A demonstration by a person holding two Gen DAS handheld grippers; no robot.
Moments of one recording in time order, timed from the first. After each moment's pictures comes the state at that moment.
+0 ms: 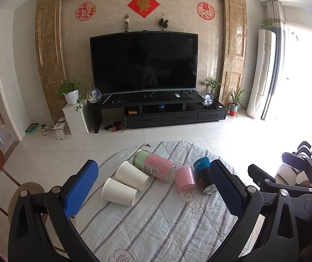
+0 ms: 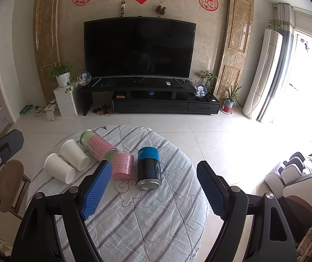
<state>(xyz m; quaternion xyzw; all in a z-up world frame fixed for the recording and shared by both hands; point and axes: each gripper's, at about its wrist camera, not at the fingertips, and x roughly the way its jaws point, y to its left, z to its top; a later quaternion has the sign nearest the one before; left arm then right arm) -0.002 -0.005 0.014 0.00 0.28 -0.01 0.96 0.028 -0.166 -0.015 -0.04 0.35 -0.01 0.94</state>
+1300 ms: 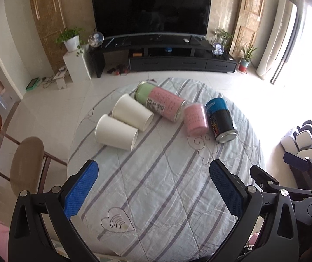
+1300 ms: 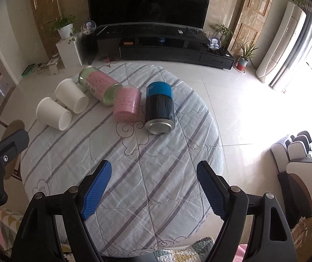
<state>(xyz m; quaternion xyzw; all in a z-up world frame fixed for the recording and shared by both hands) 0.024 -0.001 -0.073 -0.01 0.46 0.02 0.89 0.040 -0.160 -0.094 -0.06 0.51 0.02 0.86</state>
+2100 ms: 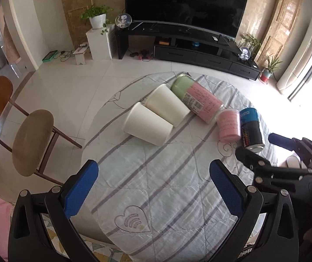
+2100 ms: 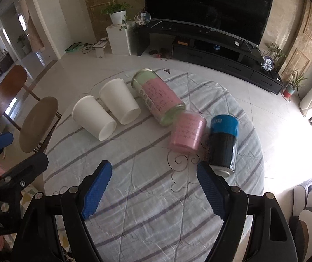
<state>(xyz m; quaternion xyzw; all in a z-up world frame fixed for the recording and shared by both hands) 0.046 0.066 -0.092 -0.08 0.49 0.09 0.86 0.110 -0.085 -0.102 -0.11 0.51 0.19 0.83</state>
